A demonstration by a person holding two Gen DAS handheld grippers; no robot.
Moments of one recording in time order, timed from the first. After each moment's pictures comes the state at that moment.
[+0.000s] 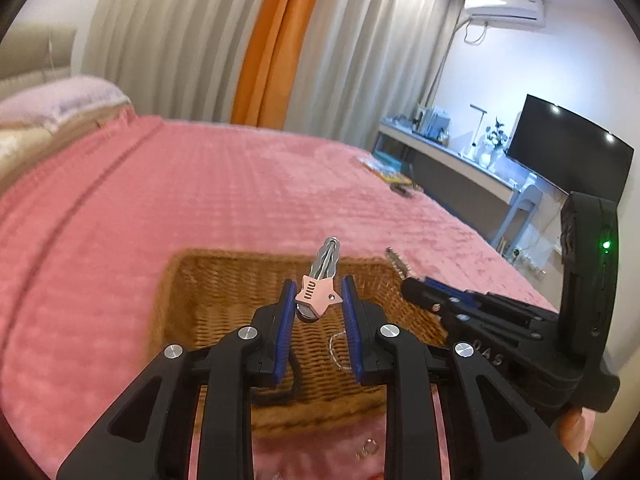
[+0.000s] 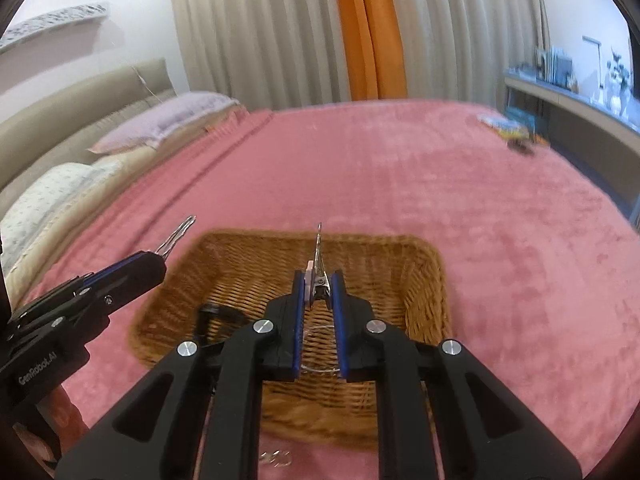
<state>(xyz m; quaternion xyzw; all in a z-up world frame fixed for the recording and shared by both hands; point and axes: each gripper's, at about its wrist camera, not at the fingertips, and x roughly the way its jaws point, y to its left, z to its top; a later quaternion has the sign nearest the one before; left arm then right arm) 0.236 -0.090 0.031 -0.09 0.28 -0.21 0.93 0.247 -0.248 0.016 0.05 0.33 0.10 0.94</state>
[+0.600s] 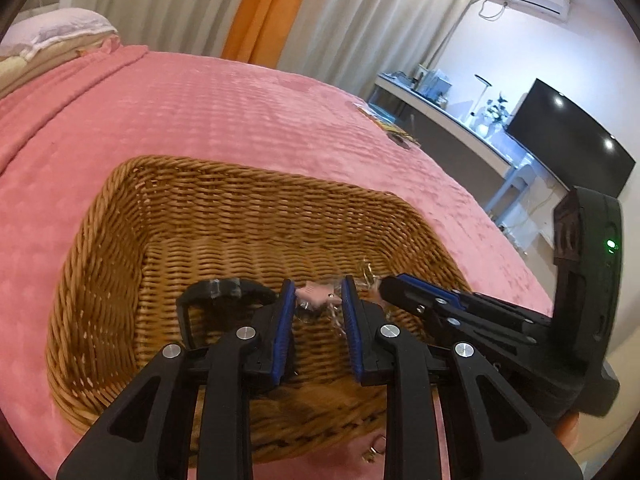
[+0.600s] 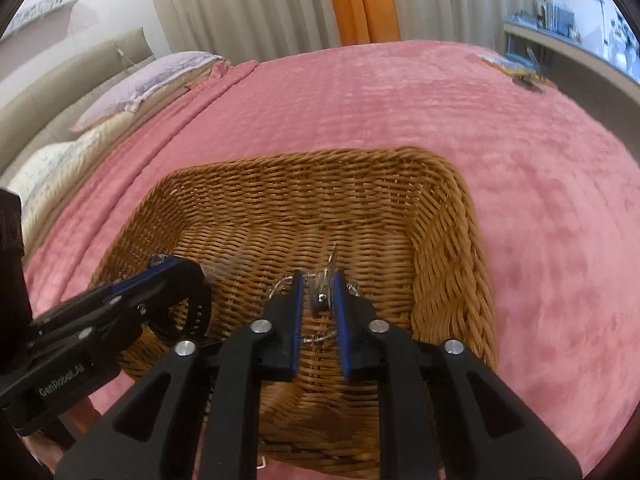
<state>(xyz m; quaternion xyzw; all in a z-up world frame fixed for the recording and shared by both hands) 0.269 -0.094 -0.034 -0.12 0.37 -0.24 0.89 0.267 -0.257 -0.043 0.09 0.41 0.10 0.90</state>
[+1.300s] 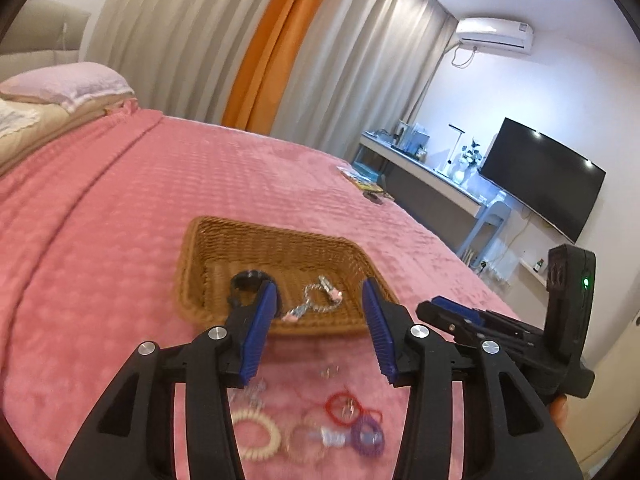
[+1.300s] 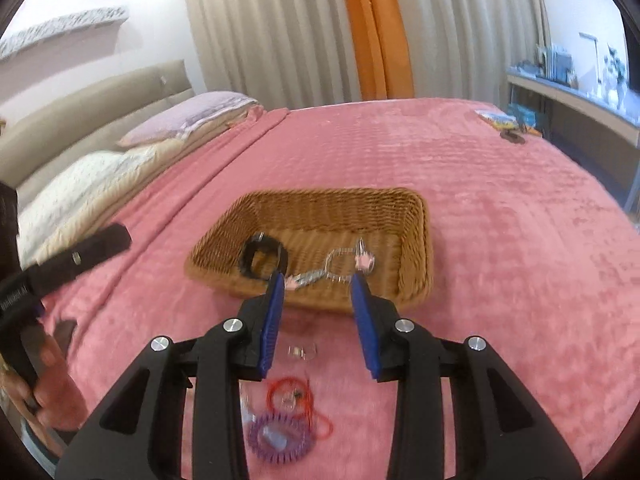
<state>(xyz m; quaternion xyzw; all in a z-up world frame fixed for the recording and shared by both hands) 0.113 -0.032 0.053 -0.13 0.26 -0.23 0.93 0.115 -0.253 0.039 0.05 0.32 0.12 0.94</state>
